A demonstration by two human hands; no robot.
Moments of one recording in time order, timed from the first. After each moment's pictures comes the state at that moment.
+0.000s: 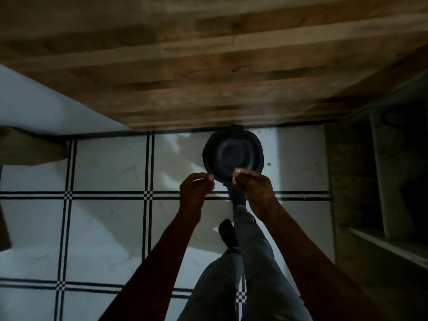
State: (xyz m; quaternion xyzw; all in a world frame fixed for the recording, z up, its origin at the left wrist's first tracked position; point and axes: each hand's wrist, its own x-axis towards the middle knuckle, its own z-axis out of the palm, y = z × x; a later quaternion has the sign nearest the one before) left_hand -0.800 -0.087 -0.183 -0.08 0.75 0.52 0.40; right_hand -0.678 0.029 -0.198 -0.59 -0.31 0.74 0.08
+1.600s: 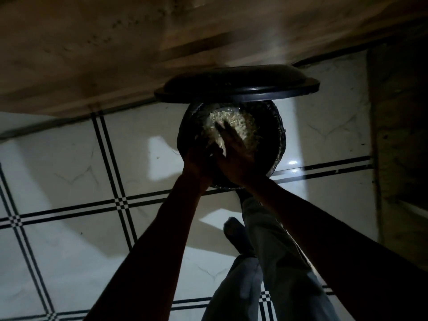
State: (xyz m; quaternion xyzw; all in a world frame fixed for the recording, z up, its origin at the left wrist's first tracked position) left_hand -0.872 0.019 -0.508 -0.25 0.56 0.52 0.60; right_hand -0.782 0.076 -0.531 -0.43 -0.78 0.44 -0.04
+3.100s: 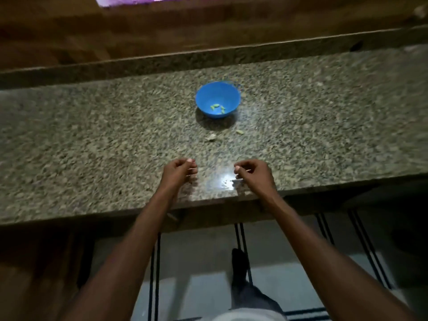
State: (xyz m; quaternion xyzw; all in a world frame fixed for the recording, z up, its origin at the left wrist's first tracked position) left_hand -0.061 0.016 0.028 0.59 0.43 0.08 0.68; right_hand 0.057 -0.187 0.013 -0.81 -0.13 0.23 0.53
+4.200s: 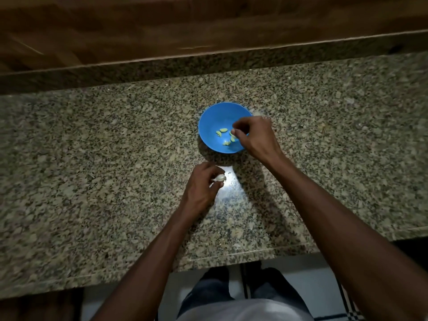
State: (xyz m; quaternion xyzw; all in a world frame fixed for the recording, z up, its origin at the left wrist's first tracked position) left_hand 0.075 0.084 -0.033 0.89 0.13 0.09 0.43; right_hand 0.259 -0.026 0.048 -0.87 -0.31 0.09 0.37
